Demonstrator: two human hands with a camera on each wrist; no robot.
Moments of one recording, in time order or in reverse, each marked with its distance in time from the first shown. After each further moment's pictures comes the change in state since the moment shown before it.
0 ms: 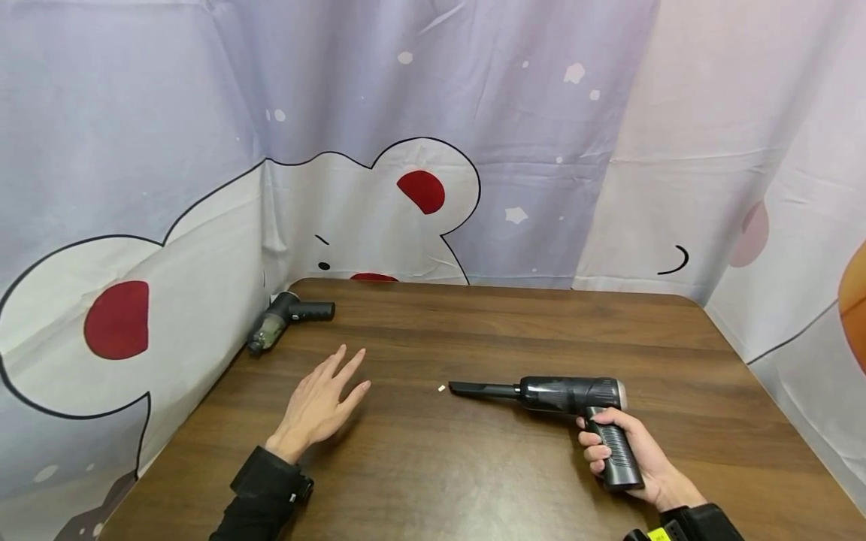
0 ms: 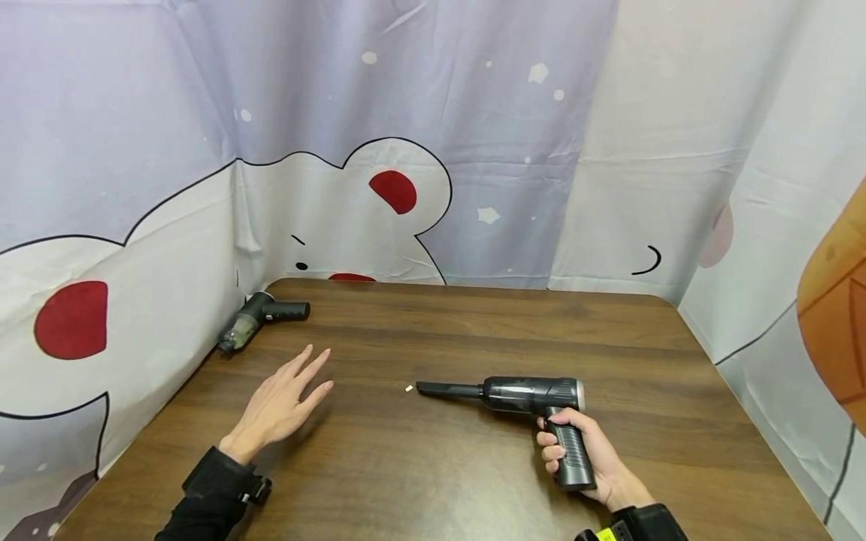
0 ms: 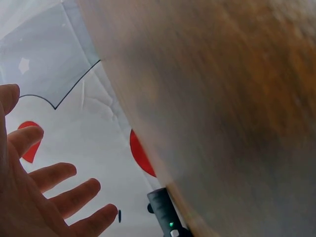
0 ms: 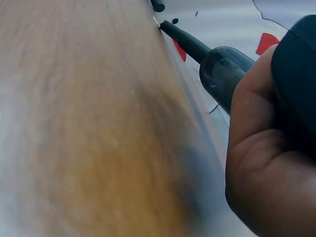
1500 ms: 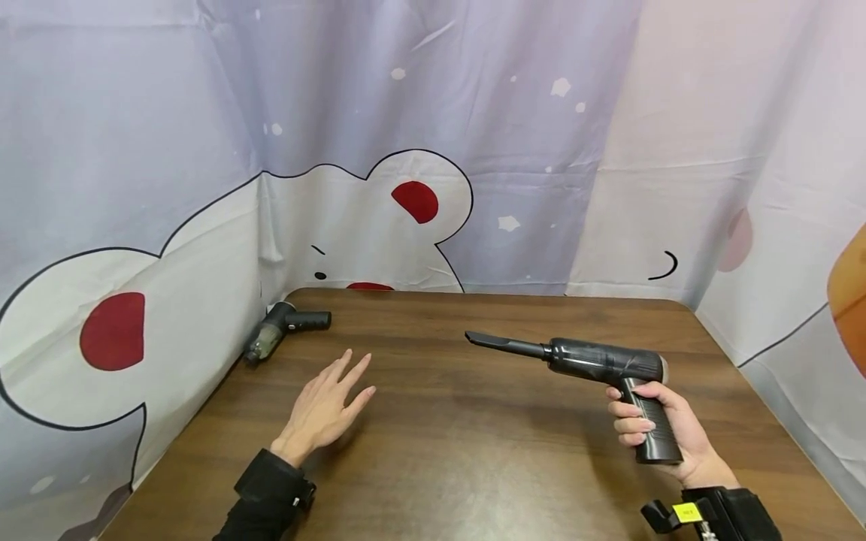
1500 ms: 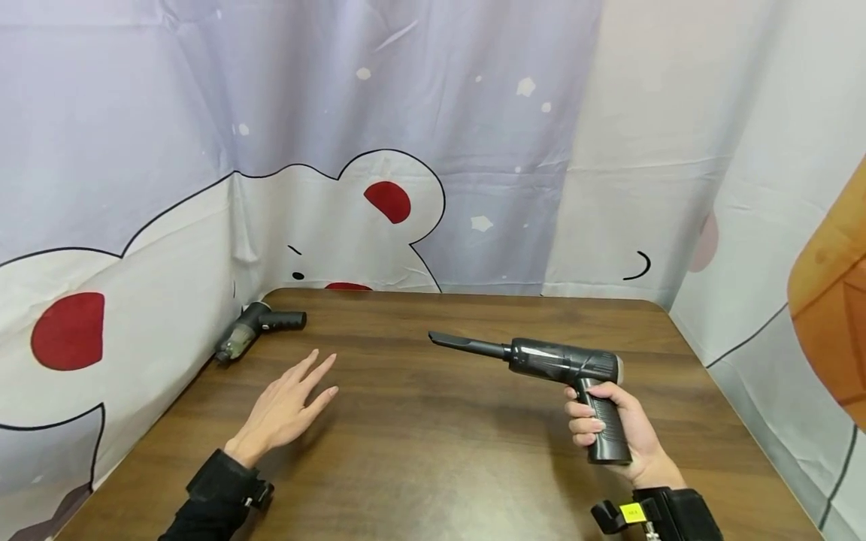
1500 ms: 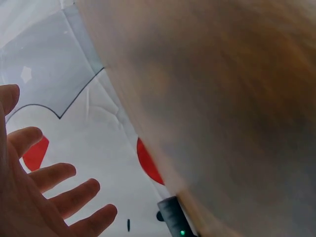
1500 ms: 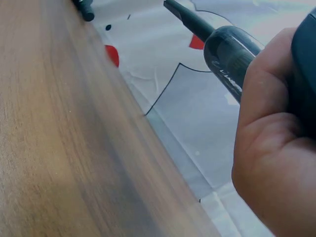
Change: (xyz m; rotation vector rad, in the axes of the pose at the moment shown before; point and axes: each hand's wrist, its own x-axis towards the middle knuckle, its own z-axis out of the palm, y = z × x) left_hand 0.005 0.013 0.000 0.003 0.010 0.049; right_hand -0.023 -0.042 0.028 -0.016 -0.311 -0.120
